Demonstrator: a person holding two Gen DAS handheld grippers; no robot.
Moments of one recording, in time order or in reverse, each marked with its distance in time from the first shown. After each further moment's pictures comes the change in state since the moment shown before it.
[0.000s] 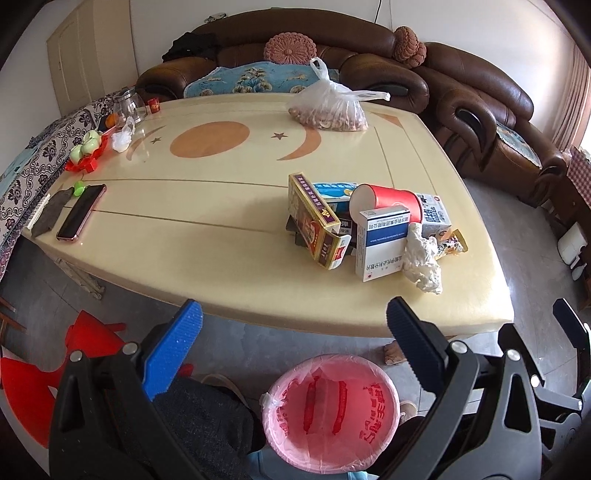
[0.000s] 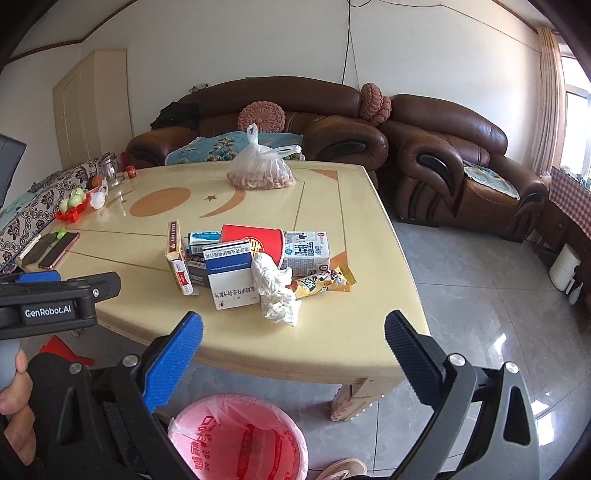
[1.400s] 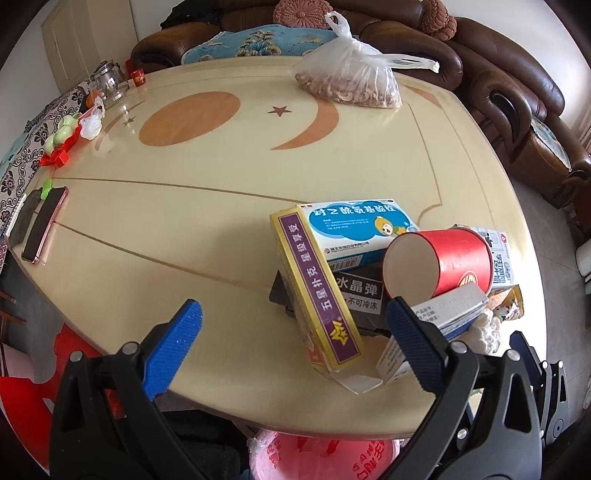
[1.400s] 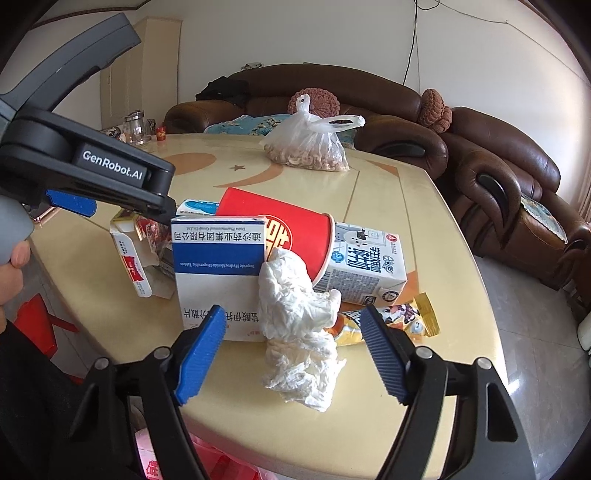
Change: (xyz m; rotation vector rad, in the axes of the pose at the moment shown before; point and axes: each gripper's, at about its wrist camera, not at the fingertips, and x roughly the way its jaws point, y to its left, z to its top) left arm 0.133 -0.016 0.083 -0.043 0.147 0.056; right arm 0.147 0.017 -0.006 -0.165 0.018 0.137
